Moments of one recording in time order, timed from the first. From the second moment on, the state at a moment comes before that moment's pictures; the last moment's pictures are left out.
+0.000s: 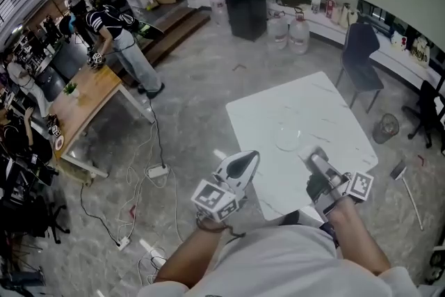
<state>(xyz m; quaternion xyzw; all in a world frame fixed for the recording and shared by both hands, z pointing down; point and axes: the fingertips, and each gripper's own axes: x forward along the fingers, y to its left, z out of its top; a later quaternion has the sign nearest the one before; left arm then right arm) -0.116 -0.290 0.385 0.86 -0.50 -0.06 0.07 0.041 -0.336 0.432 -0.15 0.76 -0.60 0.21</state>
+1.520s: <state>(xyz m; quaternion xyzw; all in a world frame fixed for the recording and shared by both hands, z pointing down) -0.135 -0.558 0.561 0.85 -0.52 -0.05 0.13 -0.019 -0.593 0.688 -0.21 0.70 -0.68 0.06</state>
